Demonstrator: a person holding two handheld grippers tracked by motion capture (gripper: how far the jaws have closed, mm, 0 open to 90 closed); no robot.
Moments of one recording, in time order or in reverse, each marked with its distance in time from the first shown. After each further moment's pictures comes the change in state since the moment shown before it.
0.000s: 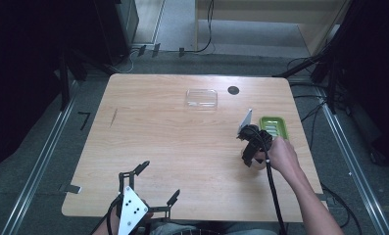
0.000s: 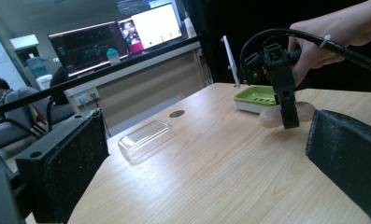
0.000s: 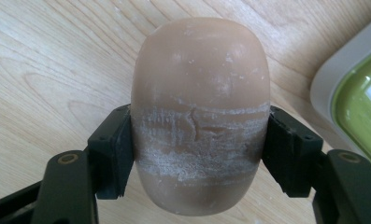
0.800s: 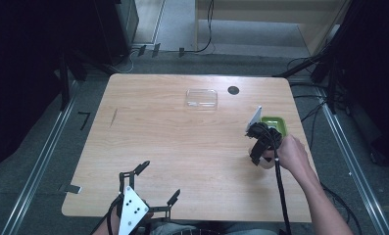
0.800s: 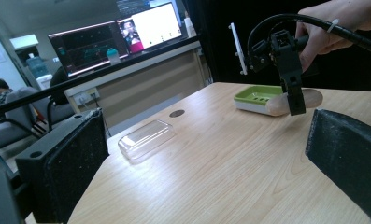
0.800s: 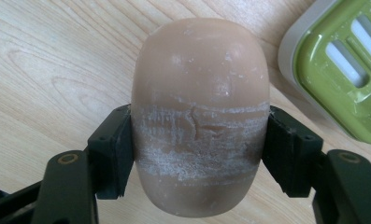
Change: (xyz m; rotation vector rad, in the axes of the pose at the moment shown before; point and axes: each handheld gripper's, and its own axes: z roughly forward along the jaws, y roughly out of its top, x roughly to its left) left arm 0.000 0.000 0.001 0.002 0.002 0.003; right arm -0.016 -0.016 -0.012 -0.001 0.004 0.027
